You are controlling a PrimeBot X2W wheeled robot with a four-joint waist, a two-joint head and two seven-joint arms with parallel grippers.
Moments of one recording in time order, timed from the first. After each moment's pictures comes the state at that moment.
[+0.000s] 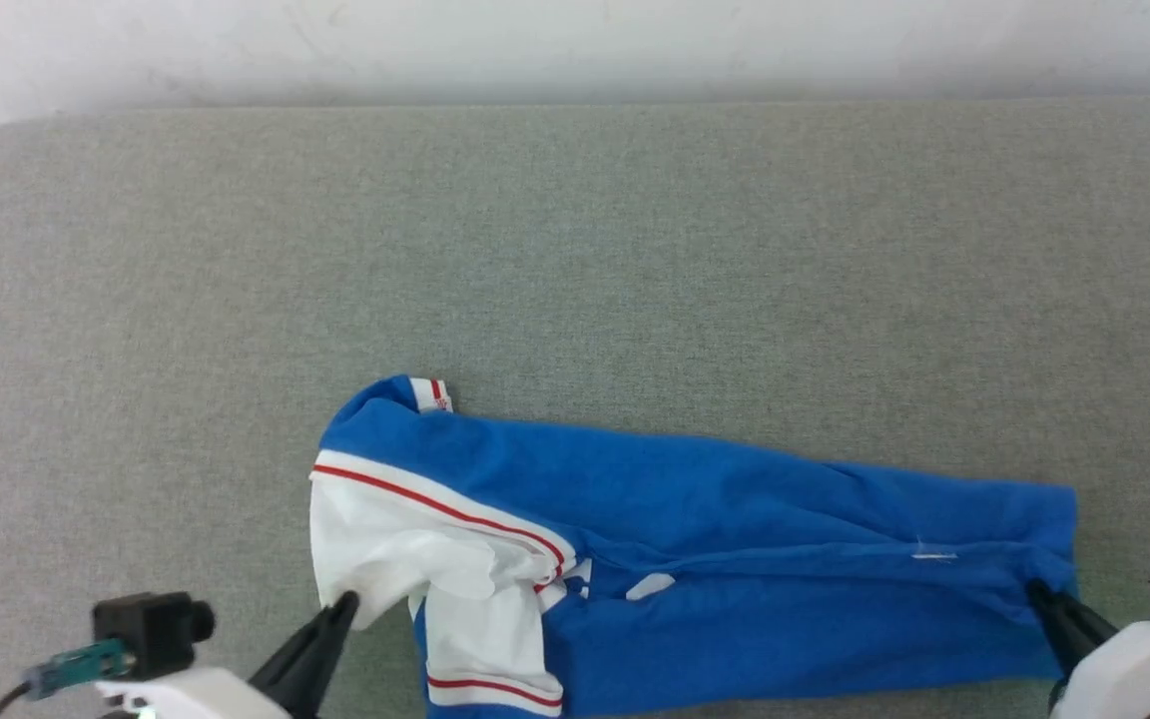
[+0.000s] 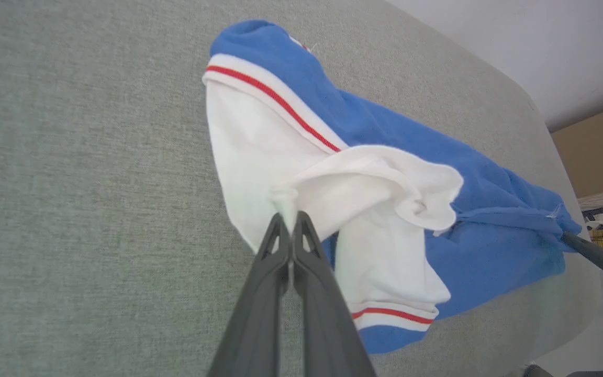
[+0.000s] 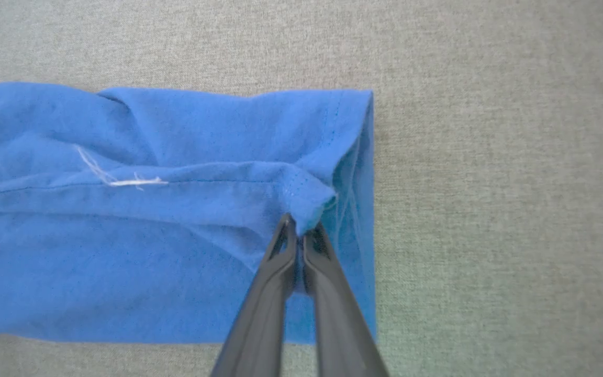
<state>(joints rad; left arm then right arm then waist) 0.16 0.75 -0.46 -0.36 -1.06 0.26 0.05 0.21 -0.17 -0.17 -0.18 0.36 0.13 0.51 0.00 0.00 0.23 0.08</state>
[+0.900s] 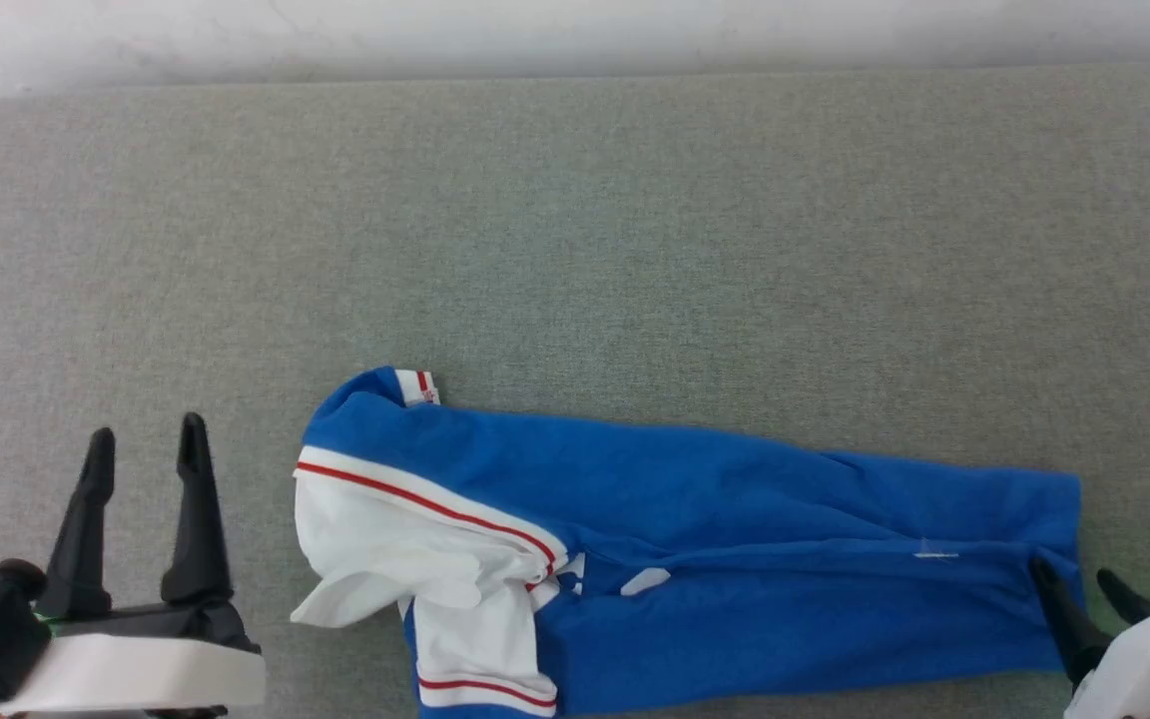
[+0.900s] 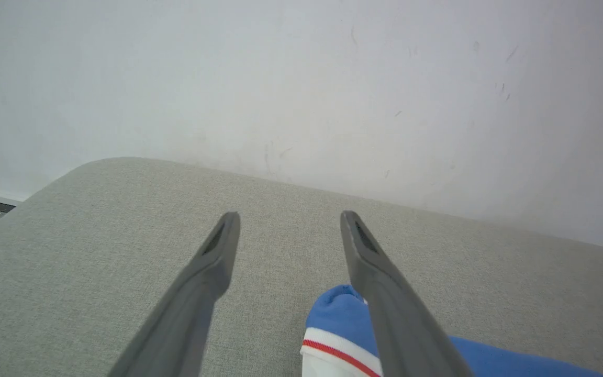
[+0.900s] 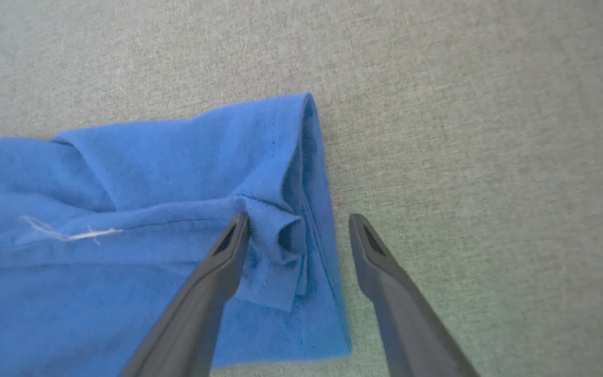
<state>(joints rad) 0.12 0.60 -0.25 -0.43 -0.73 0.46 -0.26 0.16 -0.06 -0.28 -0.19 0.37 0.13 0.56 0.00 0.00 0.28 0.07</state>
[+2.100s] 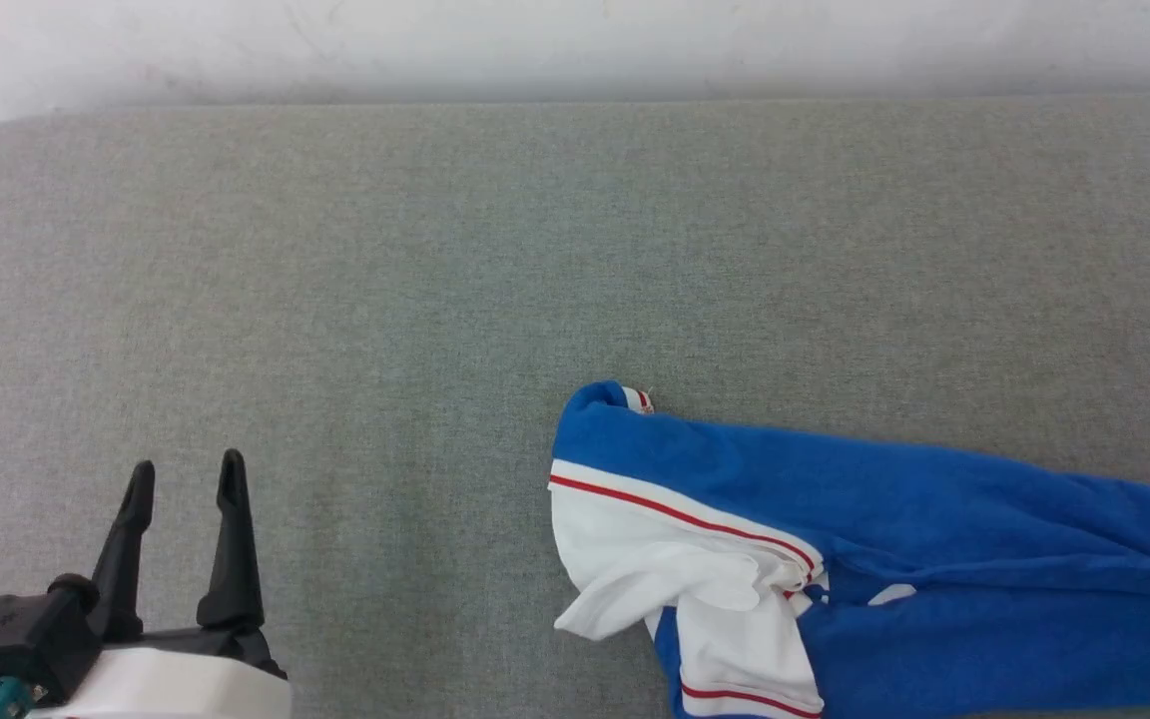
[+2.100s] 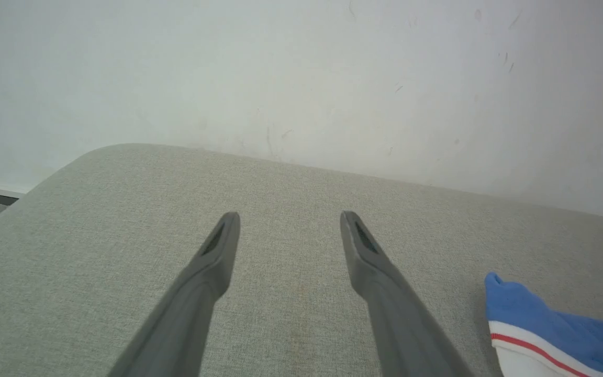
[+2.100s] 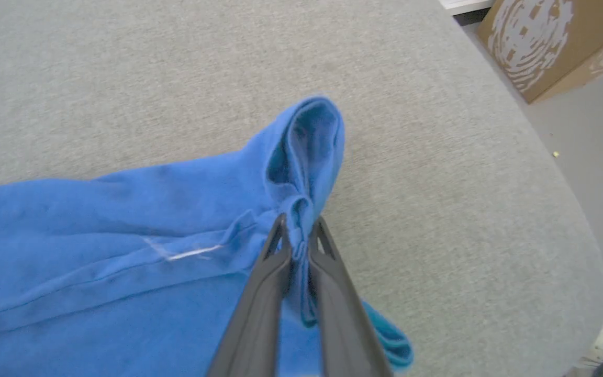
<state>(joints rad) 0.13 0.59 -0.31 -0.36 -0.69 0.46 -0.25 0.11 -0.13 -0.57 -0.12 0.25 0.13 0.53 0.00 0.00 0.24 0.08</state>
